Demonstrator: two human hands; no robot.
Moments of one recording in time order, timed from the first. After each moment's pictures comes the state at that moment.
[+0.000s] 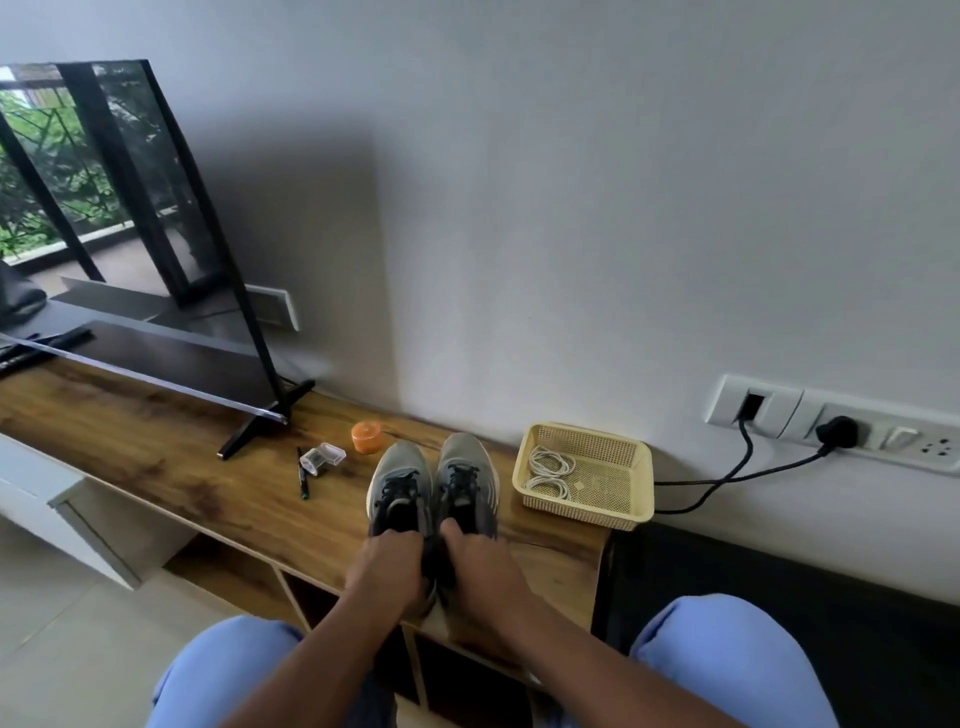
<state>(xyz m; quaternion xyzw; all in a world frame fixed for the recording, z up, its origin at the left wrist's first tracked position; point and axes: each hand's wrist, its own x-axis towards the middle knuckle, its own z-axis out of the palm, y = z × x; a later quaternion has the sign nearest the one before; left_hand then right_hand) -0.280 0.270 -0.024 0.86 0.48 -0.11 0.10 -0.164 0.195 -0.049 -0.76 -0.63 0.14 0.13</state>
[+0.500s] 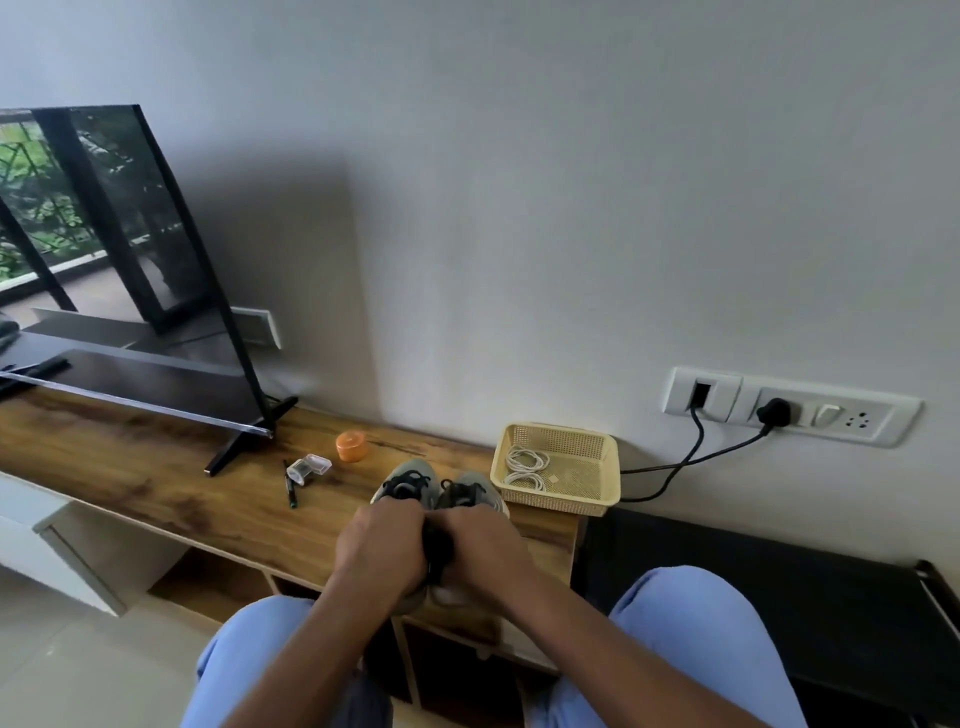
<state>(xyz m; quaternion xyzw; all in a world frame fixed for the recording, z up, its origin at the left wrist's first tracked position) -0.287 0.210 0.065 0.89 0.46 -0.04 0.02 -0.177 0.146 0.031 -0.74 -0.64 0.09 0.20</state>
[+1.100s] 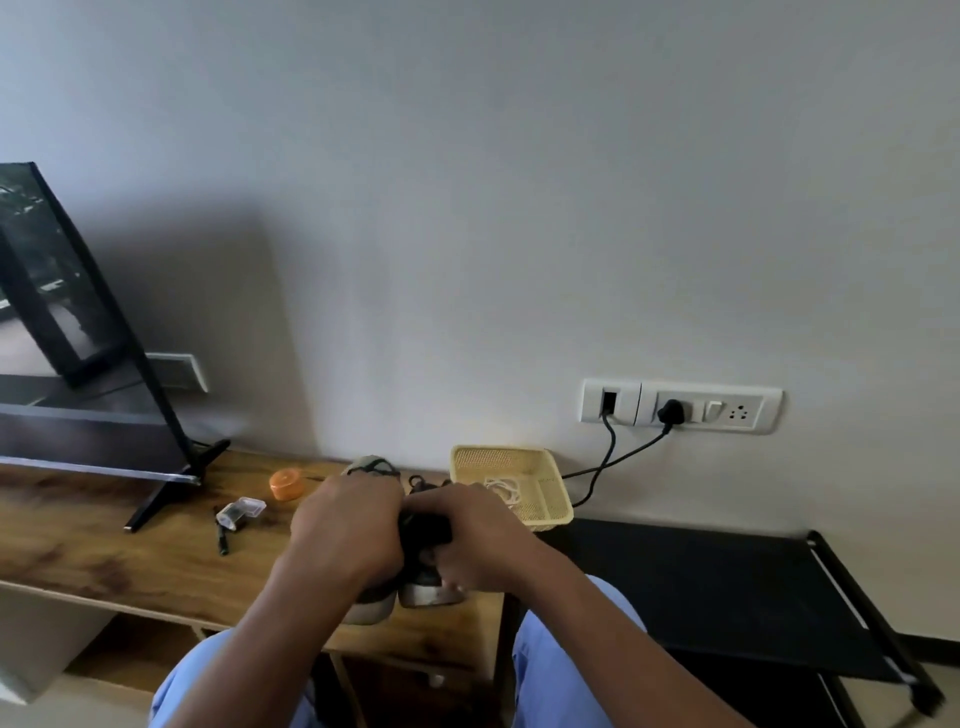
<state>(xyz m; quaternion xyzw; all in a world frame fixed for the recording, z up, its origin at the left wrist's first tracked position) -0.257 0.149 0.158 0.93 0.36 -0.02 -0.05 -0.134 0.062 0.110 -0.72 -0.60 0.16 0.29</state>
